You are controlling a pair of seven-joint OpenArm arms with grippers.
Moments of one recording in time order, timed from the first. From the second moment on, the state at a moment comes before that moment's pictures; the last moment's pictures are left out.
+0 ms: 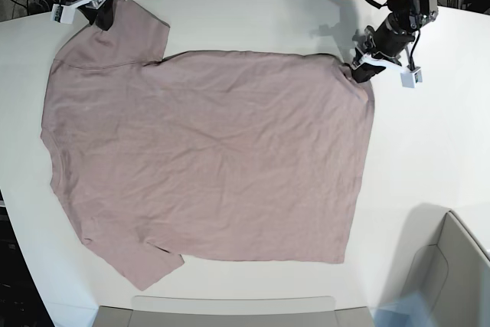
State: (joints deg) left arm 26.0 -15.6 -15.7 91.1 -56.0 -1.8 38.1; right arm -47.3 17.9 14.1 97.1 41.1 9.4 -9.0
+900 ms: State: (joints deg) left arm 41.1 -15.7 -36.3 92.2 -56.3 -2.1 38.8; right arm -61.0 18.1 18.1 110.8 40.5 9.5 -10.8
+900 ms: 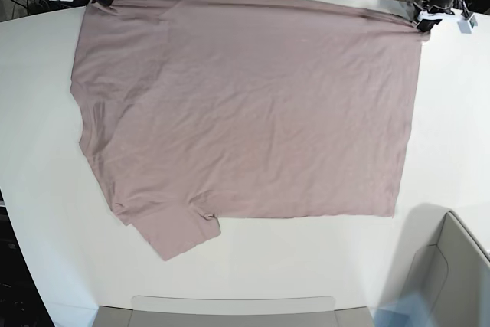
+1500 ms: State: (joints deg) left arm 35.7 -15.2 -36.8 100.4 -54.4 -0.6 48.6; right arm -49.5 18.4 18.9 113.7 40.5 9.1 -23.6
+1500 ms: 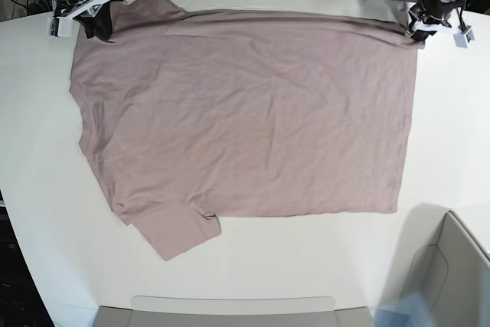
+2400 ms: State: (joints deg) left arm 11.5 -15.4 -37.7 90.7 -54.0 7.3 62.2; right arm -20.7 18.3 18.1 113.5 27.9 9.4 -48.4
